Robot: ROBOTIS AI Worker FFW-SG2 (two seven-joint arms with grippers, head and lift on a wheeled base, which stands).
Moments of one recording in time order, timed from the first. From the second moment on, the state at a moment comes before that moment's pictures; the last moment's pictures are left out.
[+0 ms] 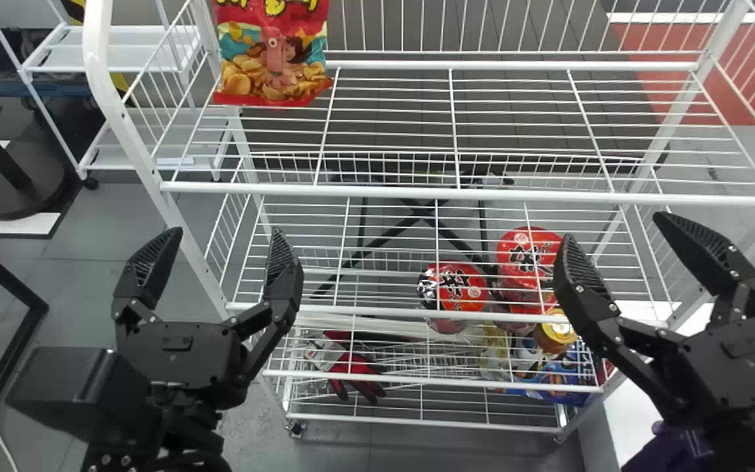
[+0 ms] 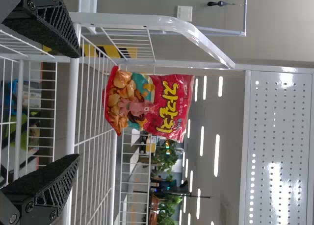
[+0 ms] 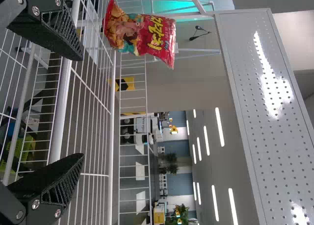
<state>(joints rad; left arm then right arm) 0.78 0.07 -0.14 -2.34 -0.03 -0.06 0.12 0.79 -0.04 0.00 -2.40 -0.12 -0.01 0.32</state>
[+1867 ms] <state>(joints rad) 0.78 0.07 -0.13 -2.34 -0.03 -0.07 0.12 0.79 -0.05 -0.01 -2.38 -0.11 -0.03 0.35</state>
